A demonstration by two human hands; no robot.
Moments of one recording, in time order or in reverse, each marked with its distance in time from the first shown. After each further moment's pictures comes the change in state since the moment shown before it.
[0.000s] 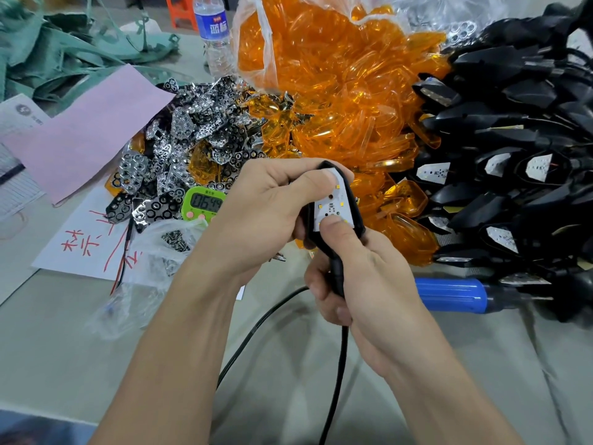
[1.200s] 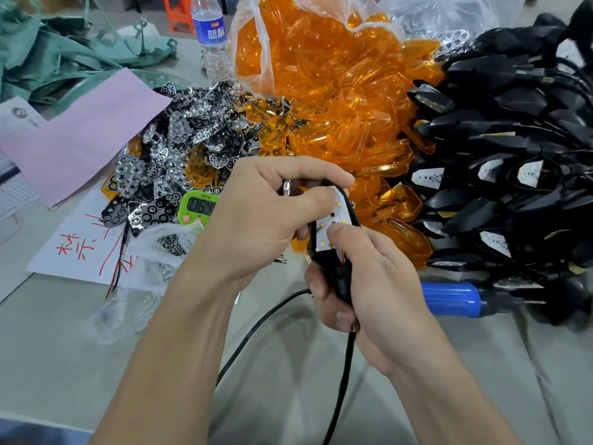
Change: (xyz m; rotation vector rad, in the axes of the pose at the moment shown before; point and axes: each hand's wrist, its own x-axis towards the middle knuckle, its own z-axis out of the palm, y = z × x) left_hand 0.000 0.004 0.001 0.043 0.018 0.107; right_hand -0.002 -0.006 -0.004 0.061 -0.079 -0.032
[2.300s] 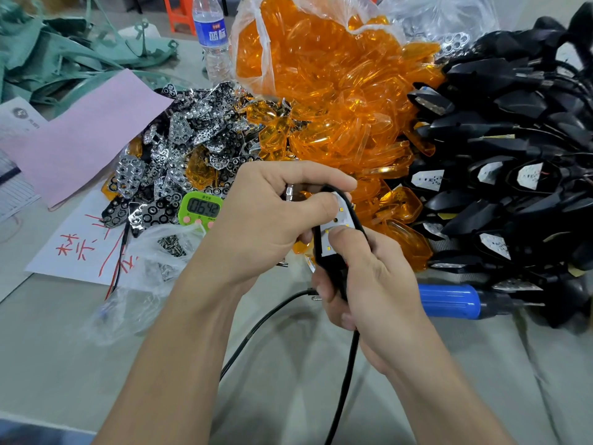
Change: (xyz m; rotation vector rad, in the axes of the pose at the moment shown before) left_hand -0.002 0.000 0.004 -0.026 0.031 -0.030; right_hand 0.003 0.003 0.000 -0.118 0.064 -0.092
